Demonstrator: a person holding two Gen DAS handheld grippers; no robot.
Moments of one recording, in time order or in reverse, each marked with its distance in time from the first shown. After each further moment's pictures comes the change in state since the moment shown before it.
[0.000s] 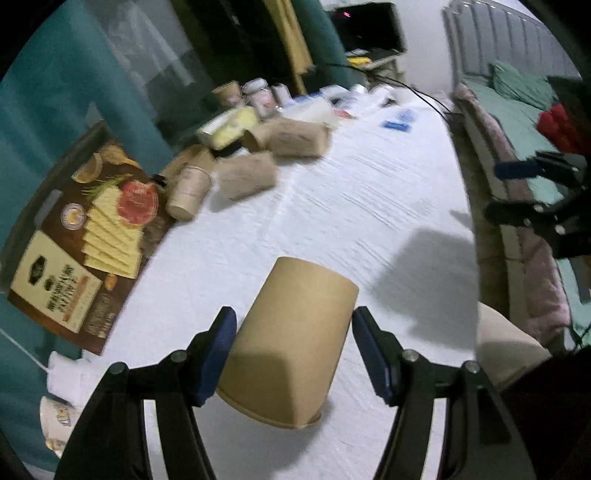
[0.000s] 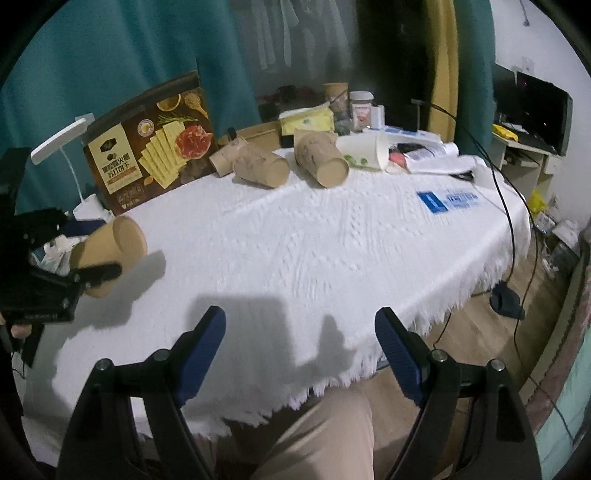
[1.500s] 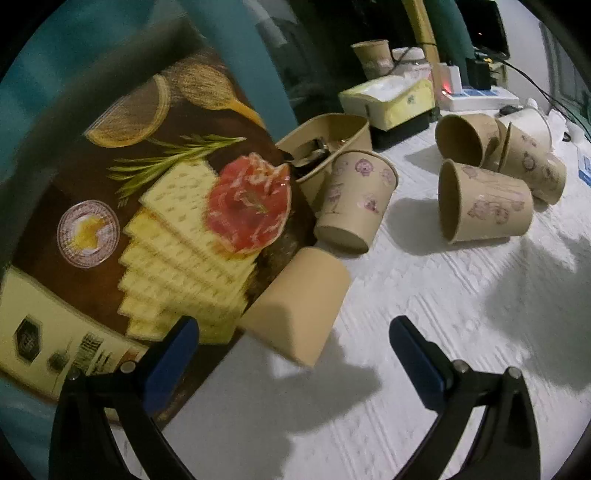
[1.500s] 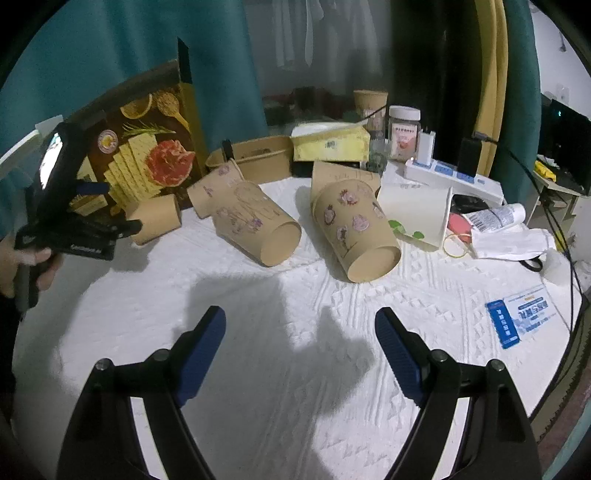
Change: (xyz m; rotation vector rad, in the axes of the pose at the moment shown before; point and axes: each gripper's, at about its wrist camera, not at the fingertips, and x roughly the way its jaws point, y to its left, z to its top) left arm 0.146 0.203 0.075 -0.173 0.080 0.254; right arm 0.156 0.009 0.139 -0.095 0.005 0.017
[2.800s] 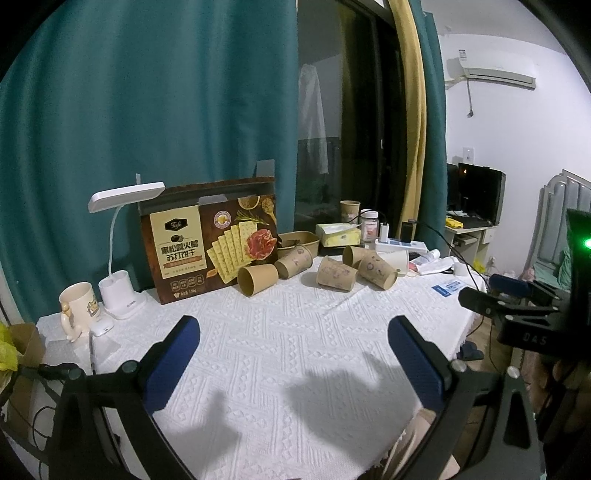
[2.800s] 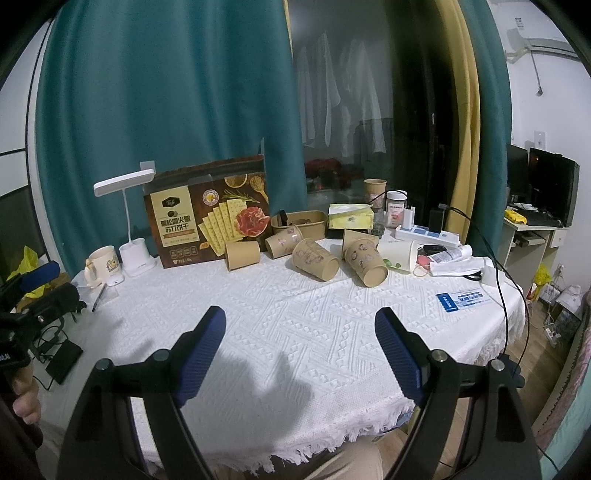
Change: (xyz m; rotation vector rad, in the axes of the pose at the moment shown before) left arm -0.363 -0.074 -0.202 -0.481 -0.467 -0.076; right arm -0.253 0.076 -0.104 -0.057 -0.303 0.026
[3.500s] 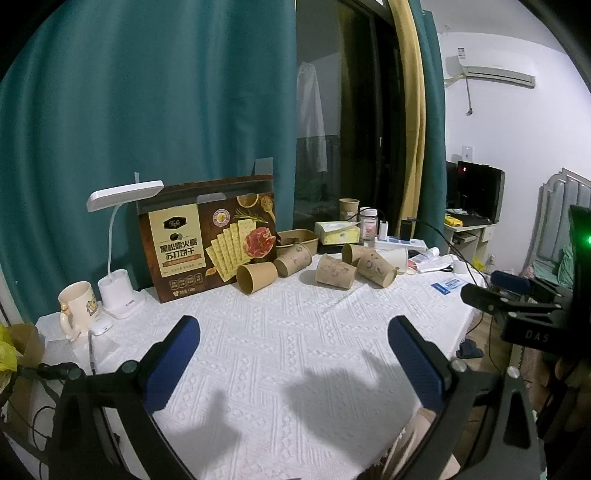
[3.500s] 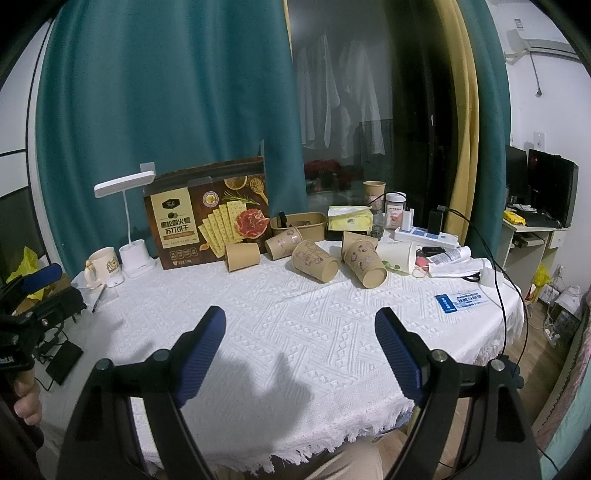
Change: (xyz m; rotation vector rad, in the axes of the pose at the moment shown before) left arm 0.003 -0.001 -0.006 0.000 0.009 0.005; right arm 0.004 -0.004 0.005 -0.008 -0.005 -0.009
